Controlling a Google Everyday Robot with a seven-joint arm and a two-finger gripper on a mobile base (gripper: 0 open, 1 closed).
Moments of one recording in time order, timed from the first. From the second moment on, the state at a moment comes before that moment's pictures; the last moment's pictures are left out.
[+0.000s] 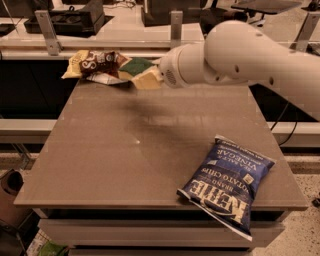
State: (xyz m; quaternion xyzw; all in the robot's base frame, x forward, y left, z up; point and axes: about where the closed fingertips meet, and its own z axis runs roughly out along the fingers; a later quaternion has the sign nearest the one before) arm 0.641 0.021 0.931 -0.40 0.75 0.16 0.49
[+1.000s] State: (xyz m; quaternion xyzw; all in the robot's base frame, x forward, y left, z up) arm 0.667 -0.026 0.927 -0.36 0.79 0.11 0.48
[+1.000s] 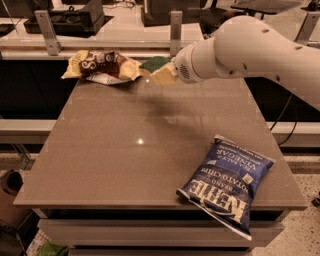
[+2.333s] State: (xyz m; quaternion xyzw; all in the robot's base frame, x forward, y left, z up) arm 0.774 -0.065 0.865 -0.29 0.84 0.13 0.43
